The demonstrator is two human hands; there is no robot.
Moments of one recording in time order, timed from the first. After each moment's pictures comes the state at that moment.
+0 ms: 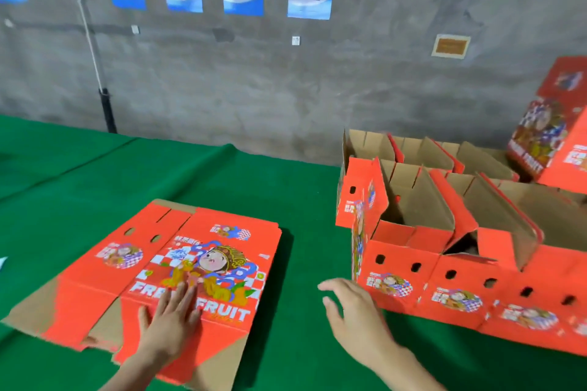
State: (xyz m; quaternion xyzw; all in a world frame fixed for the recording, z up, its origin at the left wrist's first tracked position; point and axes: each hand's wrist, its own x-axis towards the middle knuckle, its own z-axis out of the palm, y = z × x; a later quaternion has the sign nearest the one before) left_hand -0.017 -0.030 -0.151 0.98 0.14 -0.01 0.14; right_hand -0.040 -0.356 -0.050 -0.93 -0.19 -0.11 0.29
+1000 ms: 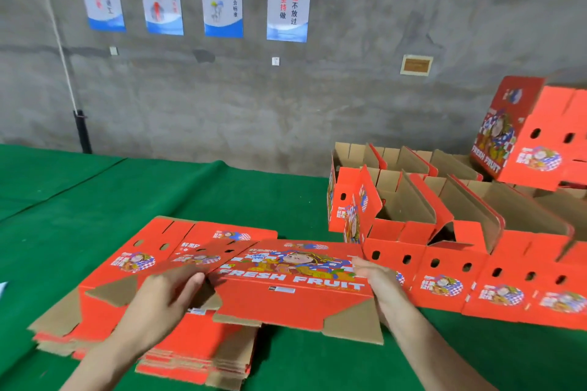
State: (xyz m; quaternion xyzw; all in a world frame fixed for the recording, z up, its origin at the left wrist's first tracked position) left_hand -0.095 -0.013 0.002 0.91 -0.13 0.23 0.31; right_hand -0.054 -0.345 0.007 -0.60 0.22 0.01 0.77
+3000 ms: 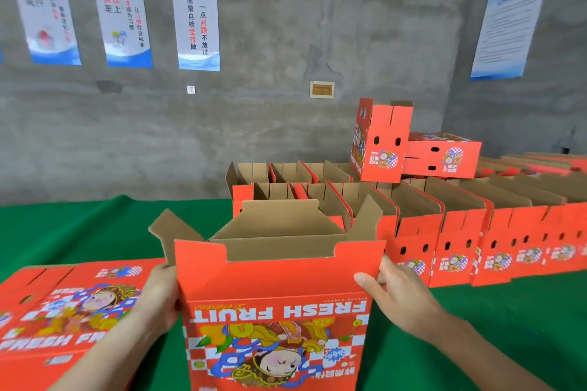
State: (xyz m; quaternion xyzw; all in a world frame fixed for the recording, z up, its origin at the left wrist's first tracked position) left_hand -0.101 -0.249 0.044 0.62 0.08 -0.02 0.78; right_hand -0.219 -0.574 0.057 -0.94 -0.05 -0.20 0.26
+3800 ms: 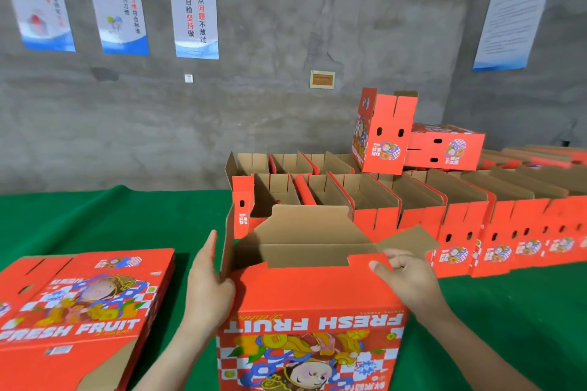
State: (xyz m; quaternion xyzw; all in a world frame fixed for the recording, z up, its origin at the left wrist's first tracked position) left_hand -0.121 -0.295 0.029 0.82 -0.07 0.17 0.54; right_hand -0.194 -0.588 0.033 -0.85 0.15 -0.26 0.42
